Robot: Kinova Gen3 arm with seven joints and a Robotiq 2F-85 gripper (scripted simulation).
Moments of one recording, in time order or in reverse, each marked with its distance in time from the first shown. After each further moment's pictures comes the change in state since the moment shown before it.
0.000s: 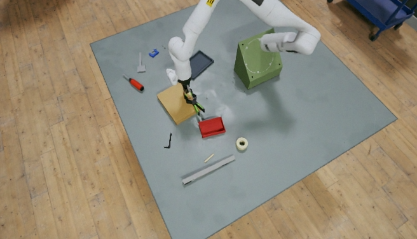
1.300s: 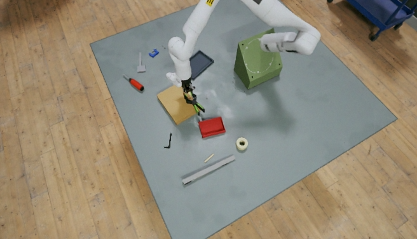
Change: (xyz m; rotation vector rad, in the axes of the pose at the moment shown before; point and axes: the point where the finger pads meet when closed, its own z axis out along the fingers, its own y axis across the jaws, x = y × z) arm 0.000 0.000 0.000 0.000 0.000 -0.373
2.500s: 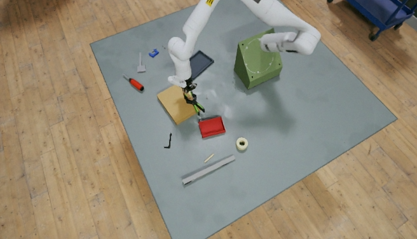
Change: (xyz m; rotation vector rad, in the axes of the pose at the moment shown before) arm 0.000 0.000 0.000 0.000 0.000 -0.334
